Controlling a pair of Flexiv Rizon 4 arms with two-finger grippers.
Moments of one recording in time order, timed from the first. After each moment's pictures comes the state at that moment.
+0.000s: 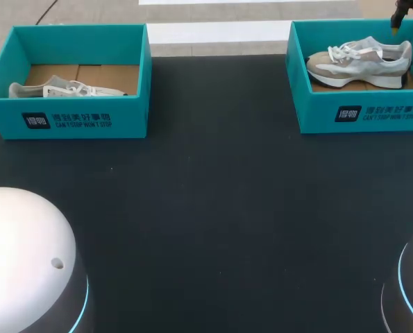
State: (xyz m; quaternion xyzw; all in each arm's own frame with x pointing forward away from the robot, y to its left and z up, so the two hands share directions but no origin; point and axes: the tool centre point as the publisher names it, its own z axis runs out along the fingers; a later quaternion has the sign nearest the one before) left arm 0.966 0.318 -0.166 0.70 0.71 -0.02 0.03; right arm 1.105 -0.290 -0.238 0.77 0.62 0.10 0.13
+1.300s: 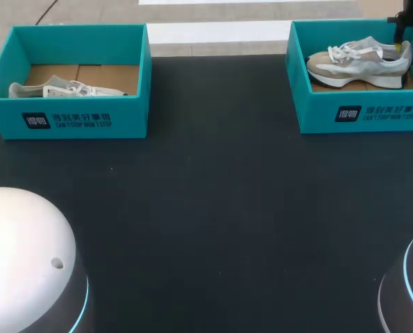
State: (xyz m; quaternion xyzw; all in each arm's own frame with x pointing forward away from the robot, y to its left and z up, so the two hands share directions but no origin) left arm 0.966 0.318 -0.166 0.70 0.71 -0.02 0.03; right arm 1.156 -0.328 -0.324 0.79 0.61 -0.02 0.09
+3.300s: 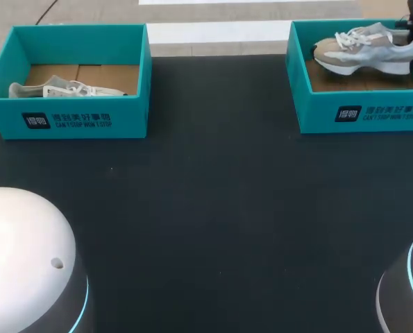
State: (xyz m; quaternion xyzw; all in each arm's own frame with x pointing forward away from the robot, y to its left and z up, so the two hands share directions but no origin) left arm 0.966 0.318 -0.166 0.70 0.71 -0.02 0.03; right arm 1.158 -0.355 -0.318 0.74 0.66 -0.04 0.11
